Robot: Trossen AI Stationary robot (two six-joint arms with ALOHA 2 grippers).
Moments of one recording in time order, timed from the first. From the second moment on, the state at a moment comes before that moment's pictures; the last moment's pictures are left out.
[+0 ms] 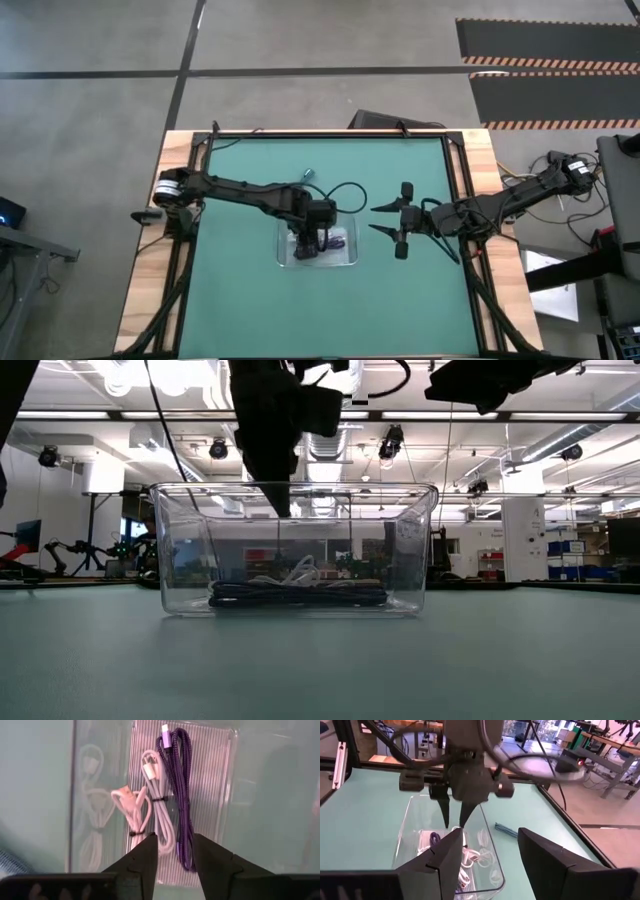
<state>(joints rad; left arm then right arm) -0.06 1.85 1.55 -0.96 0.02 -0.20 0.33 1.01 0.62 0.11 0.47 -0.03</state>
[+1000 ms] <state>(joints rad) 0.13 1.61 1.49 -0.89 -0.23 0.04 0.33 1.01 0.62 0.11 0.47 -0.02</state>
